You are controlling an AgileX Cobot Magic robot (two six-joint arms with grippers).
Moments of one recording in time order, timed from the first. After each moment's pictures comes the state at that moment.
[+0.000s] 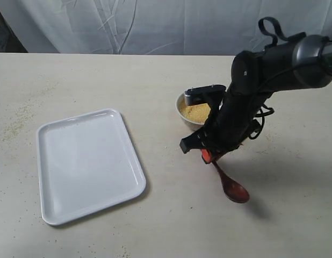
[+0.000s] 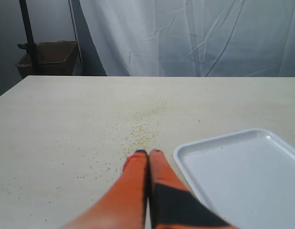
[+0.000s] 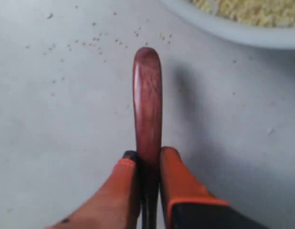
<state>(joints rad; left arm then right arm) 0.02 0.00 0.00 0.03 0.25 -0.02 0.50 1.90 -1.12 0.25 0.74 -0.14</state>
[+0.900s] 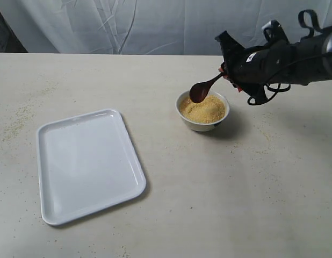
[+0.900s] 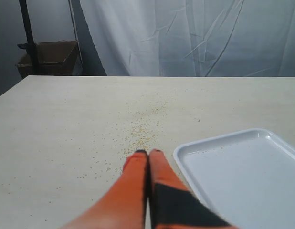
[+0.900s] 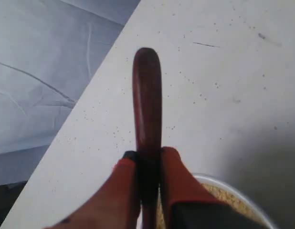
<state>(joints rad) 0.02 0.00 0.00 0.03 0.25 -0.02 0.32 1.94 -1.12 0.26 -0.09 0.84</state>
